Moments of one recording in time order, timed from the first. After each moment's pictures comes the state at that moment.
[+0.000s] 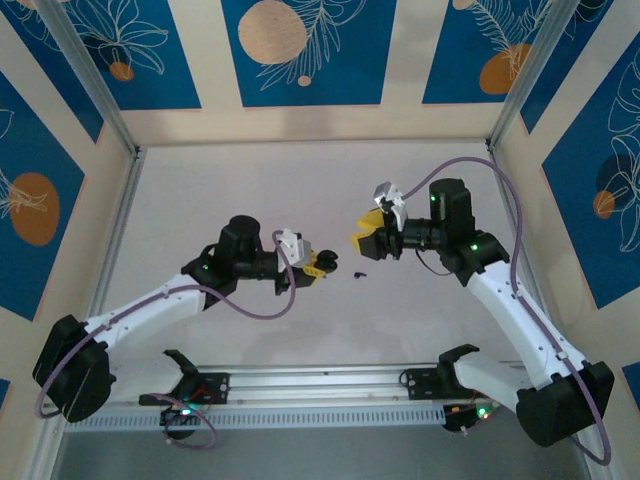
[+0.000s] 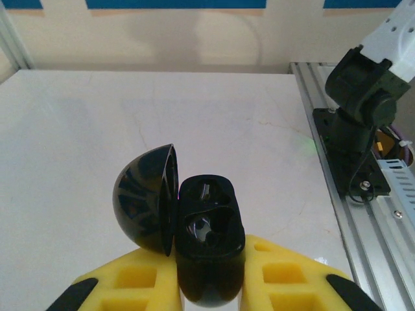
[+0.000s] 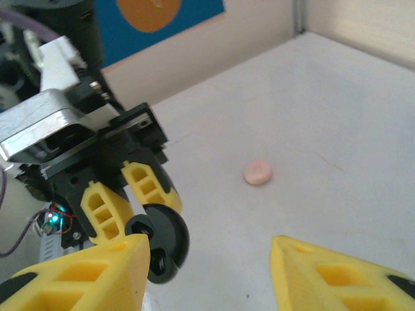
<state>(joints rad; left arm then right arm) -0.69 1.19 0.73 0.05 0.68 0.32 0.34 1.04 0.98 -0.47 -0.83 -0.10</state>
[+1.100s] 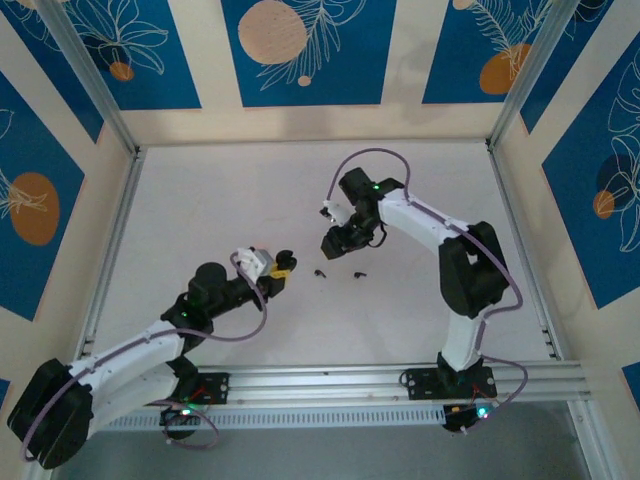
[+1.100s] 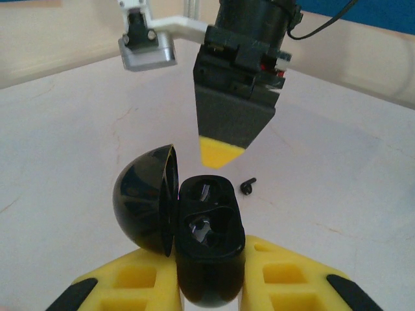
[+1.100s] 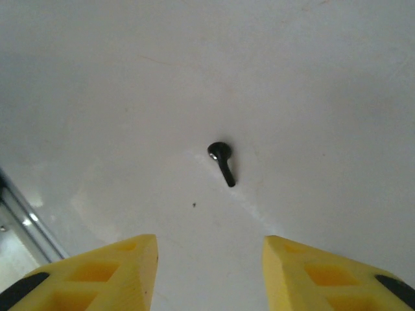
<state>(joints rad) -0.65 0.88 0.27 0.37 0.25 -0.02 0.54 1.87 1.46 -0.96 -0.45 -0.03</state>
